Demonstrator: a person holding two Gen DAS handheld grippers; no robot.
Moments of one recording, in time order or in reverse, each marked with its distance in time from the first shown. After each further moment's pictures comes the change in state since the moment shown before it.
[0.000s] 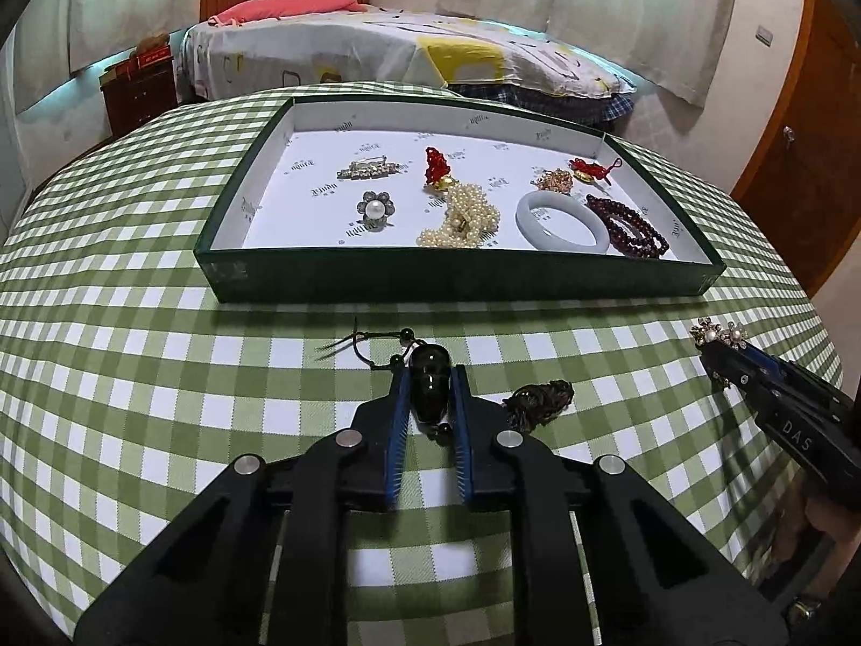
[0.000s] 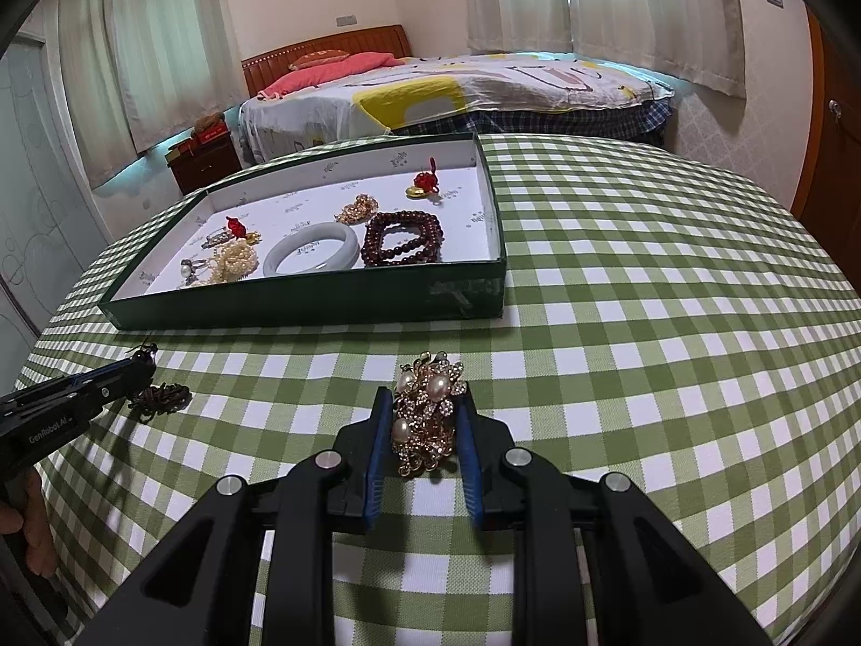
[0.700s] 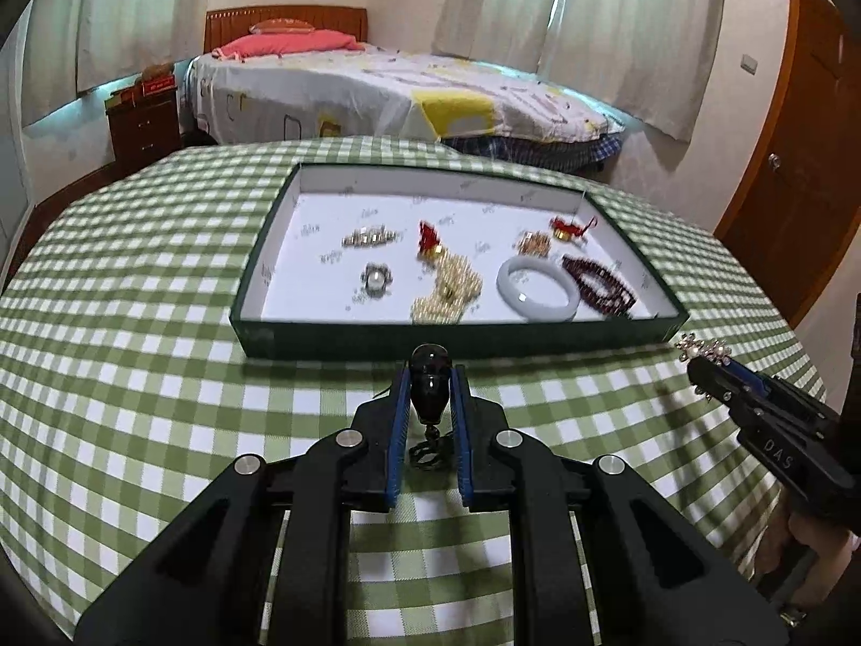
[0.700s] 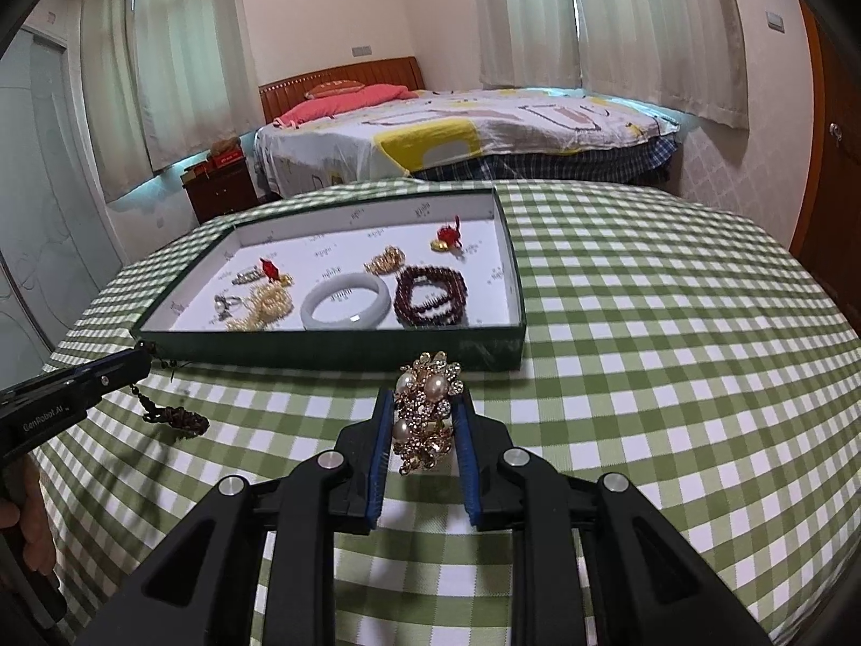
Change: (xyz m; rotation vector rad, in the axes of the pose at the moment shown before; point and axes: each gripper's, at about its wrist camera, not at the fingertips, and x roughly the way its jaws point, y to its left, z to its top) left arm -0.043 -0.001 0.015 -0.005 -0.119 -0.023; right arm -0.027 0.014 0.012 -0.027 -0.099 0.019
